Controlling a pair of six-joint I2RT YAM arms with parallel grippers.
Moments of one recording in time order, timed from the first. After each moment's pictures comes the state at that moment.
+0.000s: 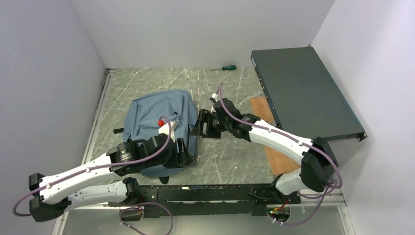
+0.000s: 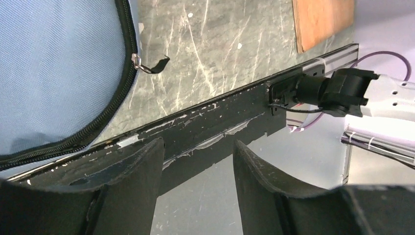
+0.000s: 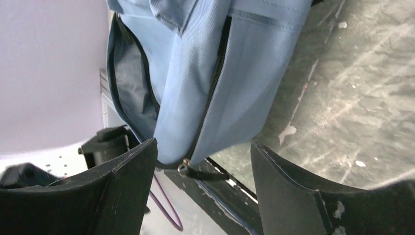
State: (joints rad) left arm -1.11 0.83 0.89 -0.79 -0.14 -1.05; right arm 0.82 1.40 1.03 -0.30 -0.25 0.86
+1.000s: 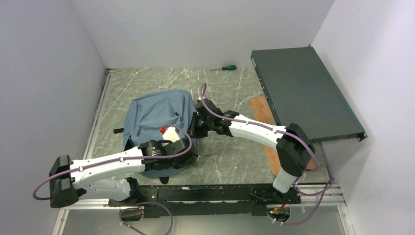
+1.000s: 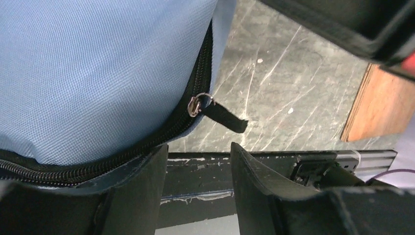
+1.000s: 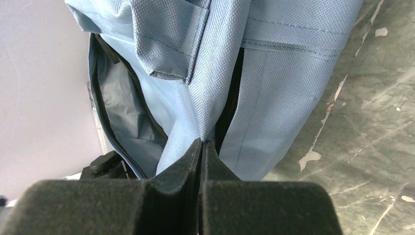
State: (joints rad) left arm -1.18 1.10 0.84 -0.79 -0.35 -1.47; right arm 0.89 1.68 1.21 -0.30 -0.19 0.97
